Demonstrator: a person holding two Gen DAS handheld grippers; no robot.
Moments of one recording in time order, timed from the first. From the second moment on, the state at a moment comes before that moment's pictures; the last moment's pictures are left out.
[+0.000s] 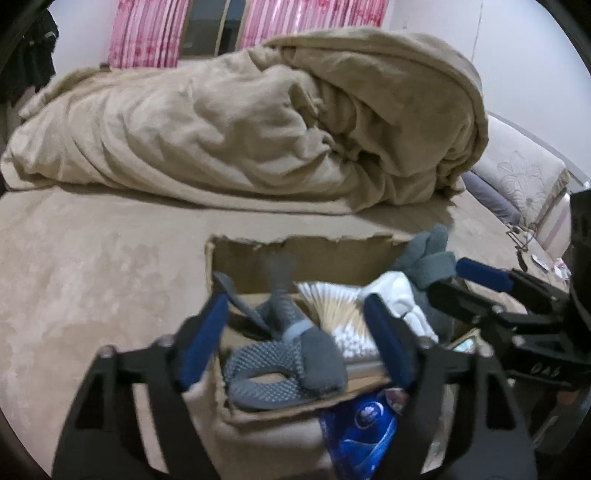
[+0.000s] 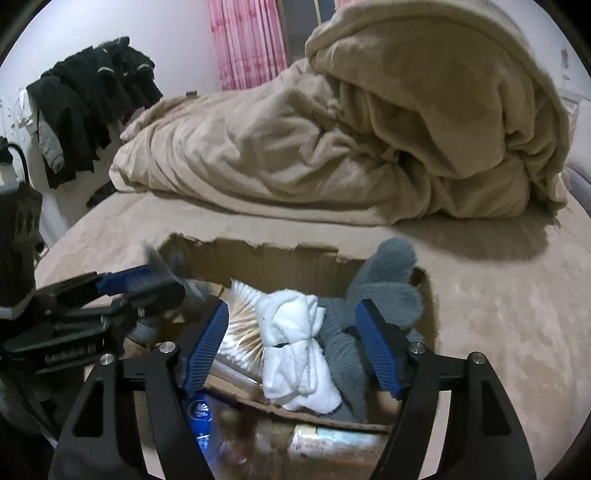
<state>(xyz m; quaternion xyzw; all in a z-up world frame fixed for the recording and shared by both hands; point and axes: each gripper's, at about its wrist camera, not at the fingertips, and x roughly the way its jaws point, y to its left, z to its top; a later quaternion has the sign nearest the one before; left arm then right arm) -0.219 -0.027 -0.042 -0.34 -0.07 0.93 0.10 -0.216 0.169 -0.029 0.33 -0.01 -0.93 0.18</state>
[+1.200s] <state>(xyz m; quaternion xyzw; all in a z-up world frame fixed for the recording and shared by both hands) -0.047 -0.009 -0.014 -0.32 -0.08 0.94 0.09 -0.057 0.231 0.015 0.28 0.00 -0.95 0.15</state>
